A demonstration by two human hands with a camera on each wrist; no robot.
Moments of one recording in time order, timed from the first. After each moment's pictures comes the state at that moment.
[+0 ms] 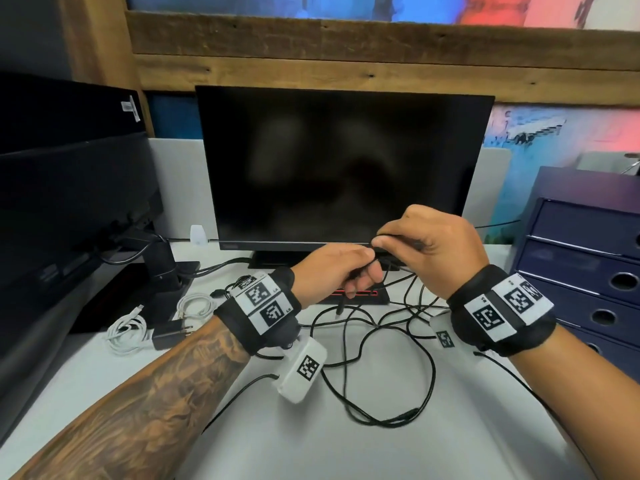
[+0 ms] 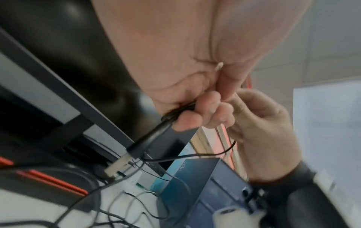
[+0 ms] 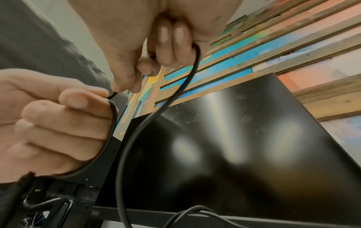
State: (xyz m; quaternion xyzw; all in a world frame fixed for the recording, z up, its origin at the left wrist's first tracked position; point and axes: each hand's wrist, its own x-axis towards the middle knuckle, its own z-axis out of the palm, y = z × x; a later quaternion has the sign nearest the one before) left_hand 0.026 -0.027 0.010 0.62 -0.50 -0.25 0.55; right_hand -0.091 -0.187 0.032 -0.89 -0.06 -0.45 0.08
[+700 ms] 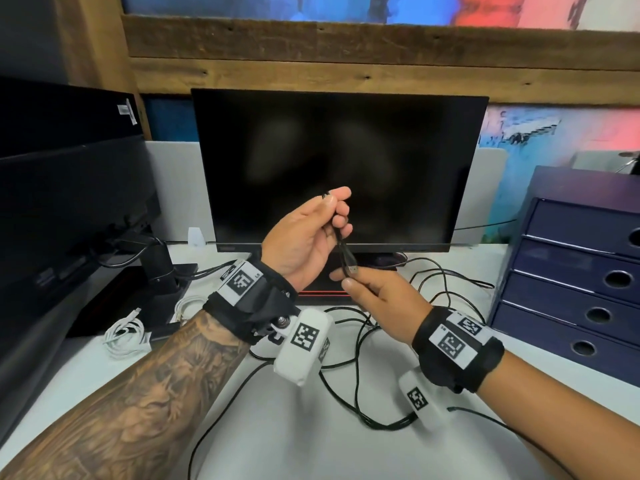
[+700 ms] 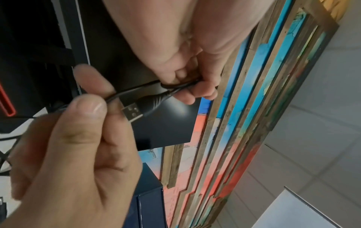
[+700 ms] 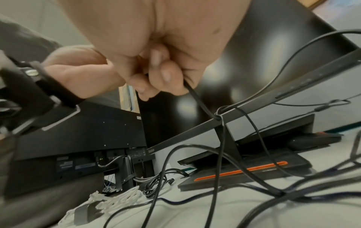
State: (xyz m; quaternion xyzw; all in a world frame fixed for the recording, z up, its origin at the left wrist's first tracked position) left_hand 0.027 -0.020 0.037 0.40 -0.36 -0.24 0.81; right_hand -0.072 -0.154 -0.032 -0.90 -0.03 -0.23 0.37
